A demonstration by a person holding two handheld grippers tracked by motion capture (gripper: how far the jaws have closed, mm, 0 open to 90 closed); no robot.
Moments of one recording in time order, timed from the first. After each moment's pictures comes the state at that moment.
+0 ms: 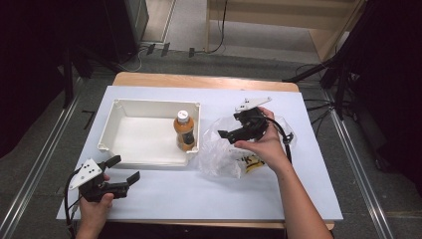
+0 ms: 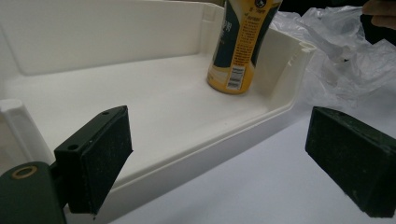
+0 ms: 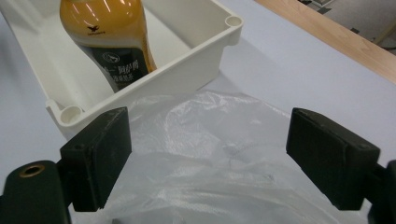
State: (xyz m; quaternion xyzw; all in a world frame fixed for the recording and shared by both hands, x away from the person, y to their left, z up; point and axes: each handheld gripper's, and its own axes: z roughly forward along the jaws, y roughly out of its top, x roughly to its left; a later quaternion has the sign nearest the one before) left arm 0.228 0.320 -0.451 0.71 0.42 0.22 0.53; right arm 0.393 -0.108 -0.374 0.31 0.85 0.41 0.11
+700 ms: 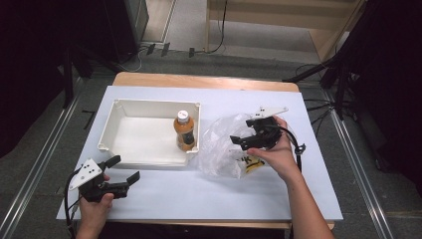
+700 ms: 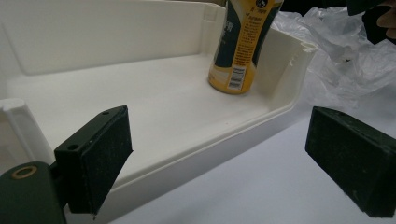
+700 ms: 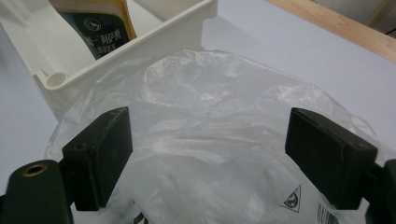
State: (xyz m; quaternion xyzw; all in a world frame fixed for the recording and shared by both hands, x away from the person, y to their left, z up) left arm 0.227 0.320 -0.451 0.70 0.42 0.22 0.53; right arm 0.378 -0.143 -0.389 0.33 0.84 0.42 0.12
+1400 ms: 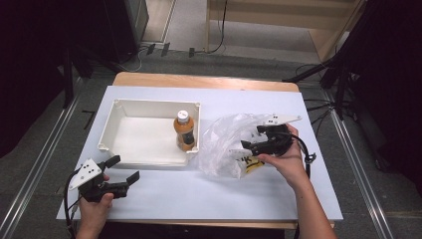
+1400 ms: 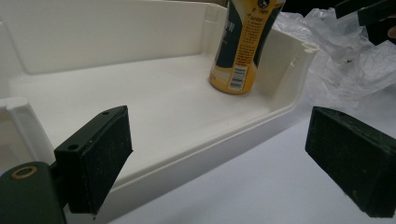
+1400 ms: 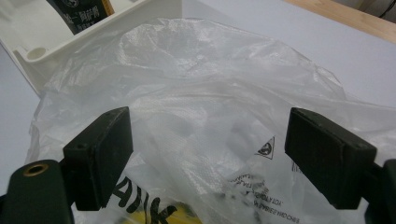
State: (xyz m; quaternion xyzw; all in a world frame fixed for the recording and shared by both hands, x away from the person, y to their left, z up) left arm 0.227 0.320 -0.451 0.70 0.42 0.22 0.53; right arm 0.365 -0.175 -0.403 0.36 0.82 0.42 0.12
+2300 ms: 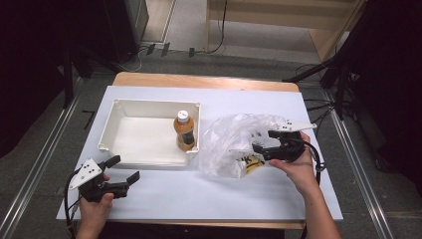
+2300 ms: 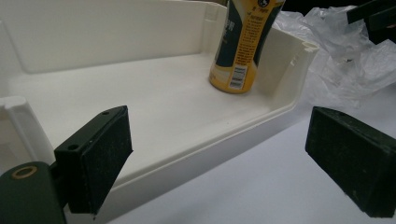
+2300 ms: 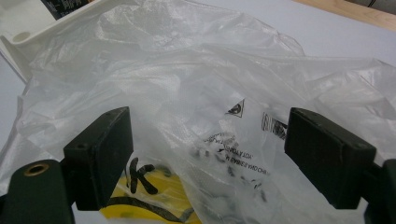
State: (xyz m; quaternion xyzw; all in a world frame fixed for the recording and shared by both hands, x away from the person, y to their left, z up) left arm 0.228 0.320 -0.451 0.71 0.42 0.22 0.53; right arm 0.353 -0.208 -0.415 0.38 0.80 0.44 0.13
